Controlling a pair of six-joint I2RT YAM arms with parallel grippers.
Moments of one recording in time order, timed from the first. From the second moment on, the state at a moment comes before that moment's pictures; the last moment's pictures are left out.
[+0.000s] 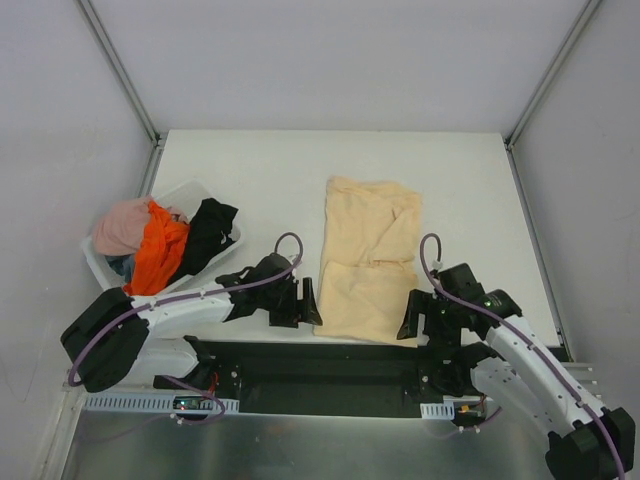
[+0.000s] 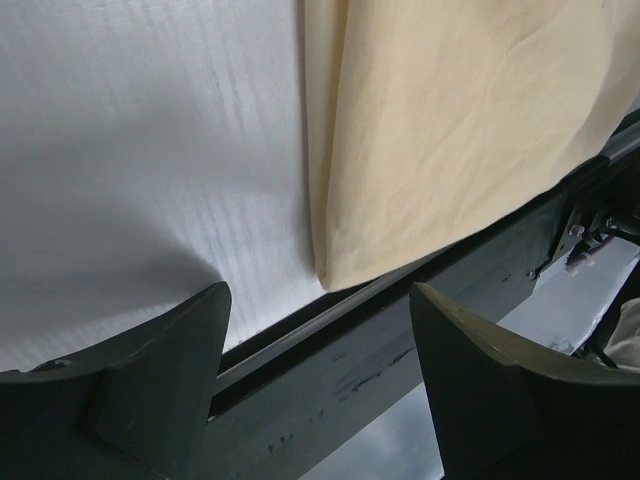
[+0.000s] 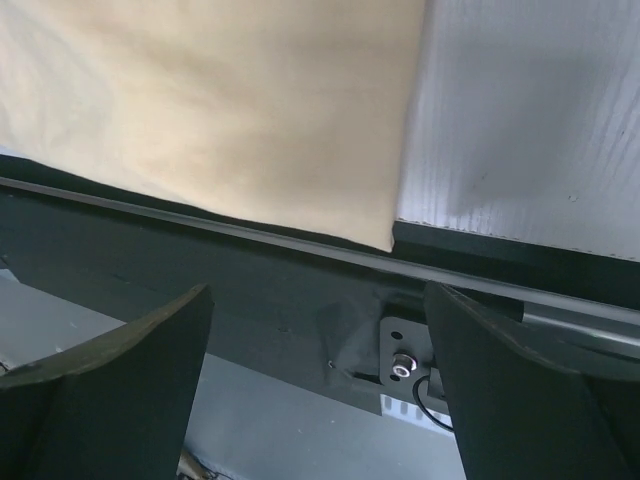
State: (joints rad) left arm -0.84 1.20 0.48 -0.20 0.30 -0.92; right arm 0.42 0.69 0.48 -1.01 -0.28 0.56
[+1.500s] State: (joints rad) left arm -0.90 1.13 0.50 -0.26 0.41 -0.94; right arm 0.64 0.84 0.53 -0.93 -0.39 0.66
